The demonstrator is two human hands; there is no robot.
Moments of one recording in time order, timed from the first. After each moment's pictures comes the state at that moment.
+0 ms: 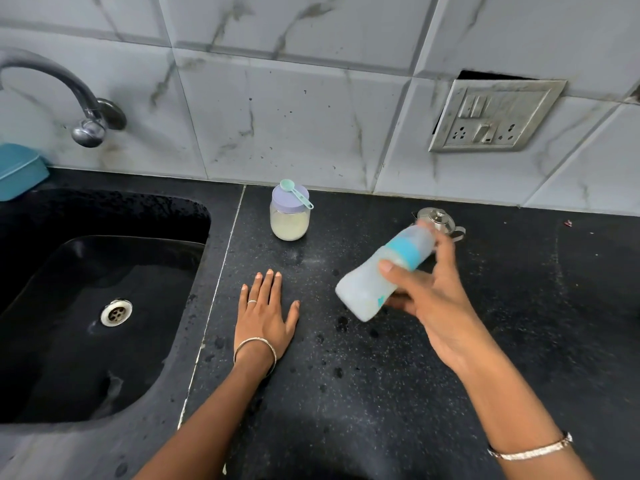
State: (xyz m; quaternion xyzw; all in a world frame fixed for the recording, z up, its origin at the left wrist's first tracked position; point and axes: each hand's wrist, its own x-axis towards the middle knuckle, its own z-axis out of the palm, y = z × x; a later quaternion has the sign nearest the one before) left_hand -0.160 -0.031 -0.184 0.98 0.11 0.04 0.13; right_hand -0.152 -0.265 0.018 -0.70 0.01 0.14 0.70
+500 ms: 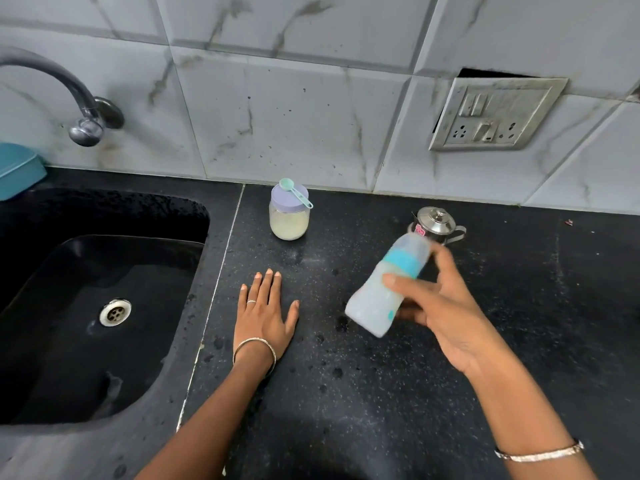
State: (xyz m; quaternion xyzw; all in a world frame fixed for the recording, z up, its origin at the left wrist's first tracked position) left_hand -0.159 -0.032 -0.185 0.98 0.11 0.04 0.13; right_hand -0.153 -0.275 0.013 -0.71 0.04 0.16 0.68
